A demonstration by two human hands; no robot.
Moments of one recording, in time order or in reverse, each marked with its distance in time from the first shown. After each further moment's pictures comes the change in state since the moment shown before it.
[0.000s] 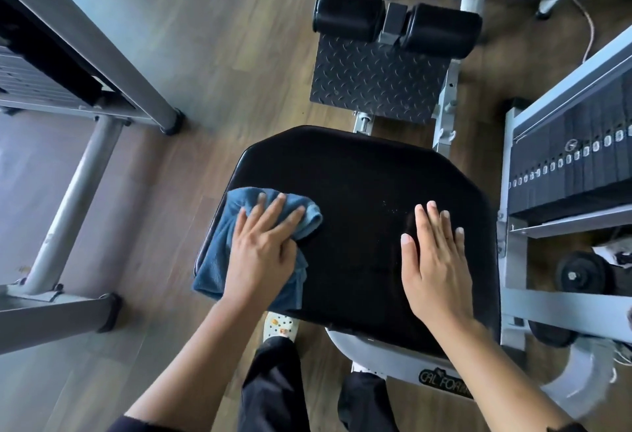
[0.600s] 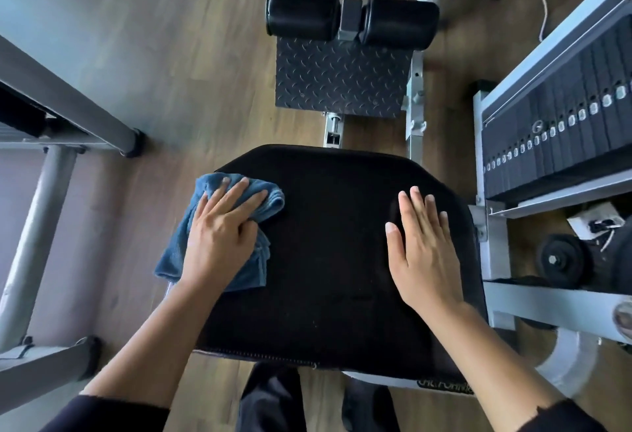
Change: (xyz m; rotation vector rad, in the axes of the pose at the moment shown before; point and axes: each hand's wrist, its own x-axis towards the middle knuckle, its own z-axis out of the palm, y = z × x) left_hand 0.080 -0.032 0.007 -0.022 0.011 0.084; right_hand 0.041 0.010 -0.003 -0.046 -0.009 0.052
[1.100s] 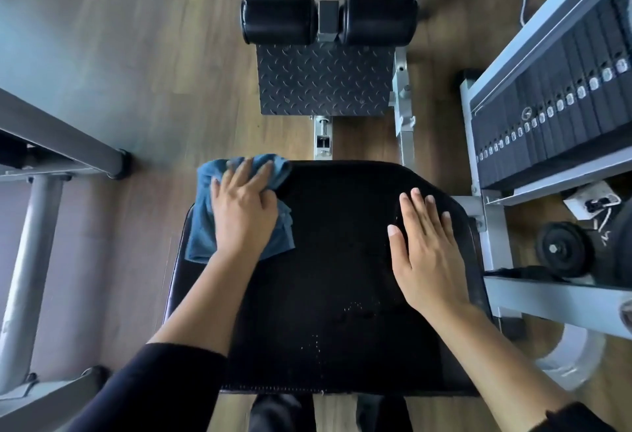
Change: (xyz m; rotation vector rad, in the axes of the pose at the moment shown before) left_hand 0.072 0.037 0.027 0.035 0.010 -0.116; right_hand 0.011 0.006 0.001 0.031 0.005 0.064
